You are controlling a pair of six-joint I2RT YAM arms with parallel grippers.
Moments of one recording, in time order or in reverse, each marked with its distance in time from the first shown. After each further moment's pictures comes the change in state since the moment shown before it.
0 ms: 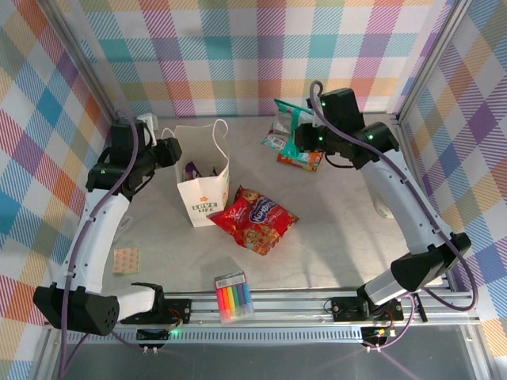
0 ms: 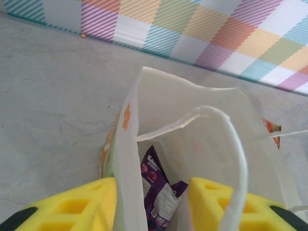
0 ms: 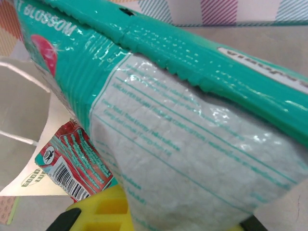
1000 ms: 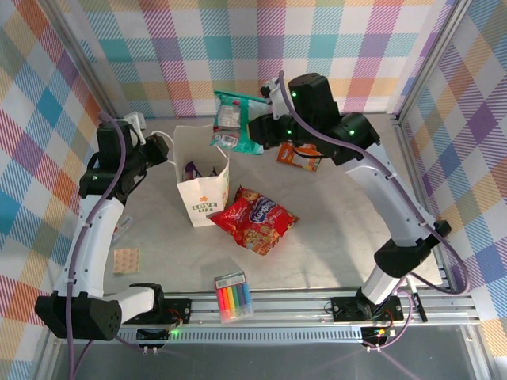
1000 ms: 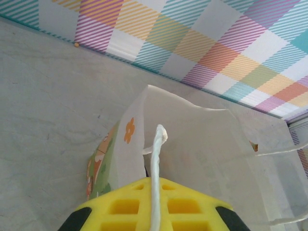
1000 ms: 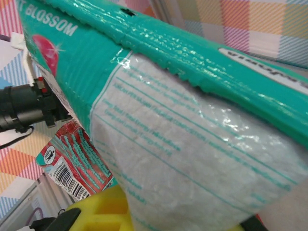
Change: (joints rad) left arm 0.092 -0.042 -0.065 0.089 0.119 -0.055; right arm 0.207 0.171 0.333 0.038 -0.211 -0.043
